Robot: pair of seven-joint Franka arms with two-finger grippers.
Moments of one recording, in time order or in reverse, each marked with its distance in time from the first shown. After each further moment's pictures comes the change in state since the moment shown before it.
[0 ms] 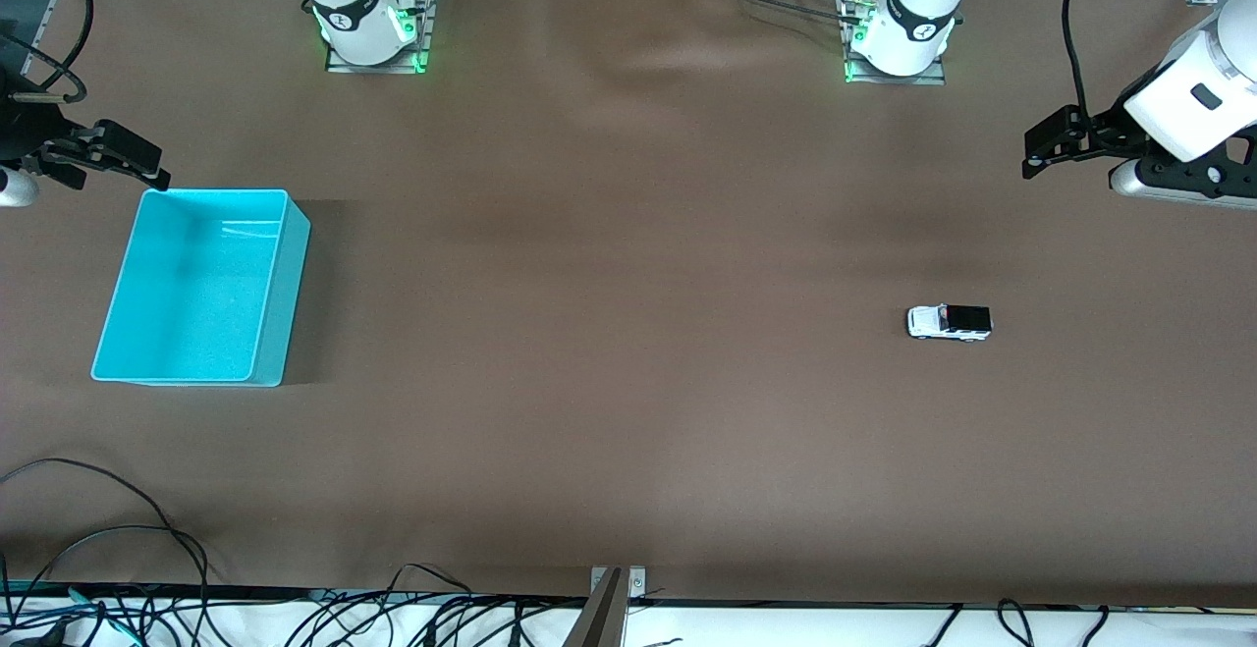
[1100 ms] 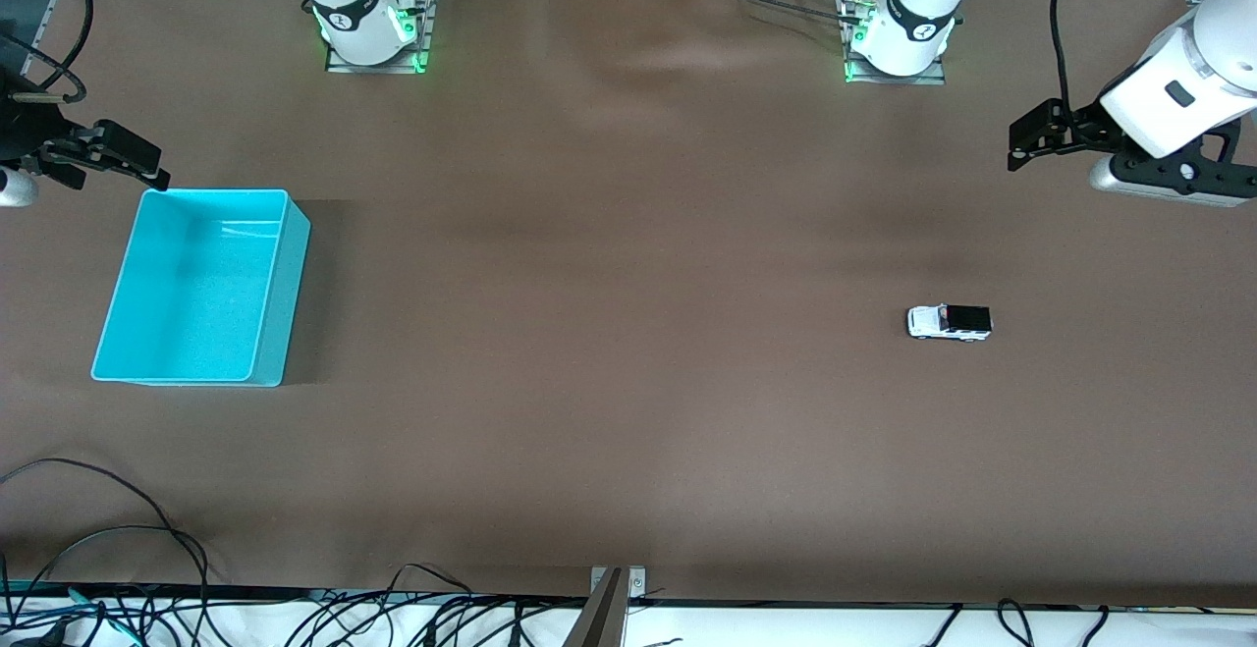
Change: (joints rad) left arm -0.007 0.000 -0.025 0.000 0.000 -0.032 0.000; right arm 0.000 0.000 0.000 0.000 0.000 0.000 0.000
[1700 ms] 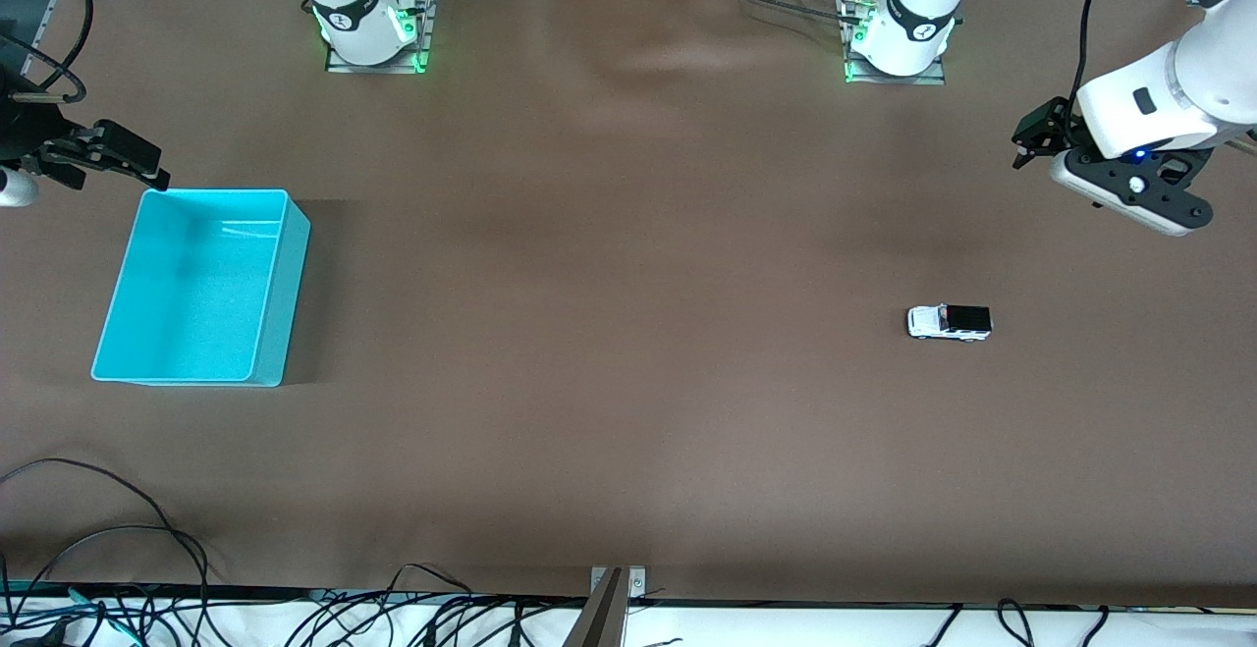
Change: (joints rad) left arm 0.003 0.046 0.003 0.000 0.066 0.000 0.442; right arm 0.000 0.000 0.000 0.000 0.000 0.000 0.000
